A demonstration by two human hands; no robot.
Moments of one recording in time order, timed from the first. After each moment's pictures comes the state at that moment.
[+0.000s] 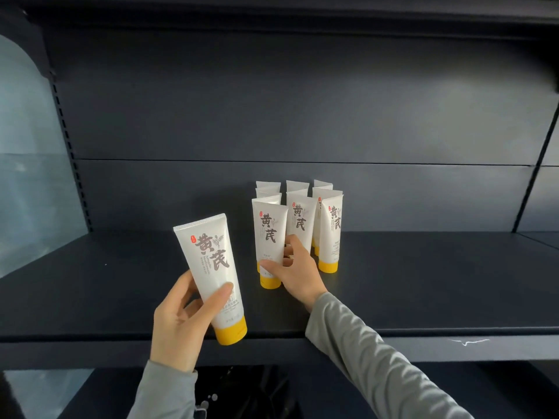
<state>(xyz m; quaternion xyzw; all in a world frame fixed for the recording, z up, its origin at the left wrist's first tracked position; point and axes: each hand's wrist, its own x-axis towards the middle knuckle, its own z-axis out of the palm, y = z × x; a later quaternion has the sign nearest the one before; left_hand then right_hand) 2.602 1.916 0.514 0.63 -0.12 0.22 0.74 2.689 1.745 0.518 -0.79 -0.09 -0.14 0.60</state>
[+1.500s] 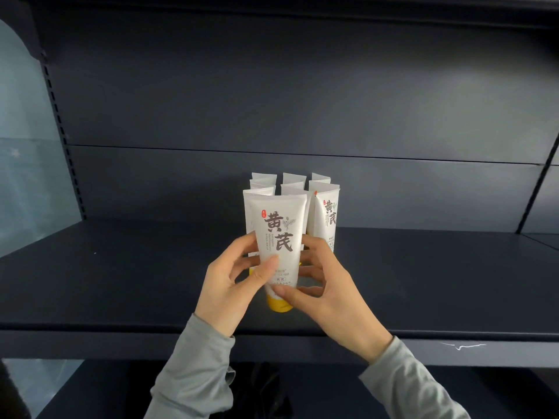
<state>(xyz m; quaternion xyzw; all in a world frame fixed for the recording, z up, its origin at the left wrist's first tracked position) 2.620 1.860 0.538 0.66 -0.26 0.16 0.69 2.602 1.702 0.535 -0.77 -0.24 -0.16 0.57</state>
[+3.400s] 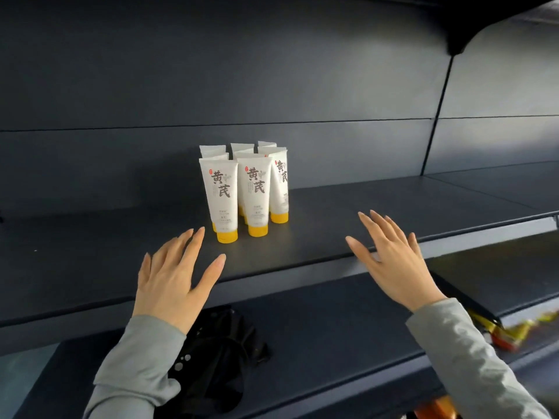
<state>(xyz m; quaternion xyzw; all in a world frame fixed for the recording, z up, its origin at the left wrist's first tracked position) 2.595 1.914 0.503 0.93 -0.19 0.21 0.25 2.517 1.615 0.503 -0.95 0.14 -0.23 0.15</state>
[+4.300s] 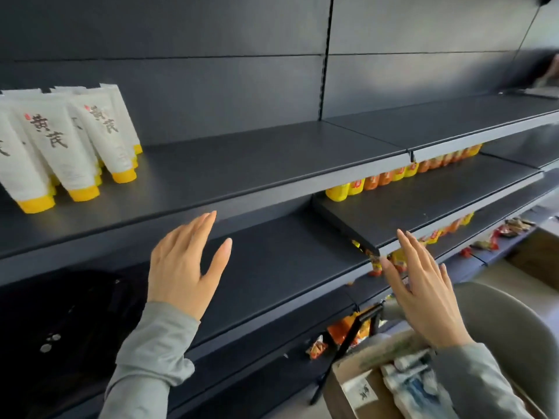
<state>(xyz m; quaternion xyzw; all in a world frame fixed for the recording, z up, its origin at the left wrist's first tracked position) 2.491 1.681 0.456 0.87 -0.31 0.23 0.30 2.312 1.427 0.419 -0.90 0.32 -0.22 0.19</state>
